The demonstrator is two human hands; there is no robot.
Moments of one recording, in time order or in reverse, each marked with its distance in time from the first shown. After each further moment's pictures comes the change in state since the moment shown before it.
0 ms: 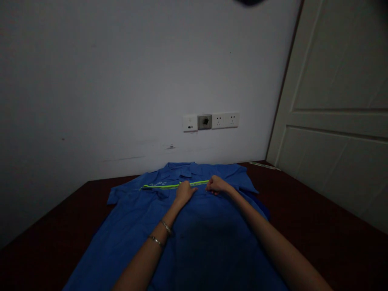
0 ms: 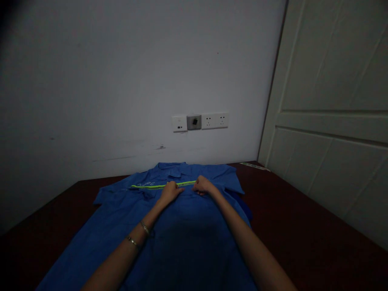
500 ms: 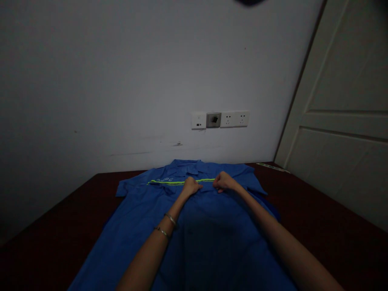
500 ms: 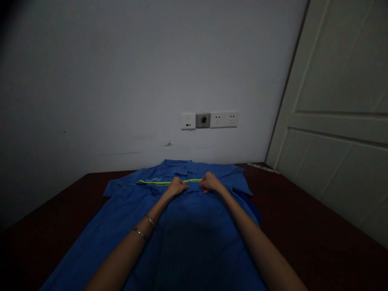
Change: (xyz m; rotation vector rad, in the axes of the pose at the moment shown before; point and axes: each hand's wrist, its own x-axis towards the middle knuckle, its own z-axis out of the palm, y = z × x) left_hand 0.009 -0.006 -0.005 -0.316 -0.081 -0.062; right_hand -0.001 -0.007 -0.001 0.052 0.055 0.022
